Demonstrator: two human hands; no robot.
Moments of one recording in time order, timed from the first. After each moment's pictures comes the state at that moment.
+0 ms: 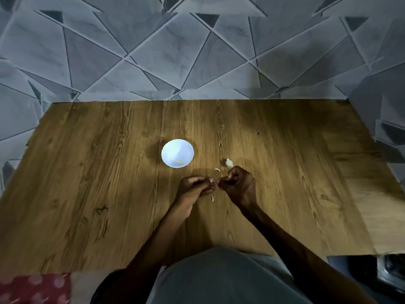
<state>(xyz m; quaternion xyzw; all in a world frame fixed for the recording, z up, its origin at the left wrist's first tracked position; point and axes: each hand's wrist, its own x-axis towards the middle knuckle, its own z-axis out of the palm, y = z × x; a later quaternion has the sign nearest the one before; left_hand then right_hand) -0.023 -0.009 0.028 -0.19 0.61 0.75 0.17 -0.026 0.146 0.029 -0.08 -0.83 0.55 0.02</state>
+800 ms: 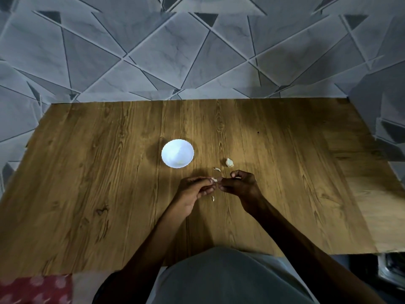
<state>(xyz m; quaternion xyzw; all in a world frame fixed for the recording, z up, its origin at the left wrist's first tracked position) -0.028 -0.012 0.037 -0.23 0.59 0.75 0.21 -0.029 0.155 0.049 -0.19 -0.62 0.75 -0.15</state>
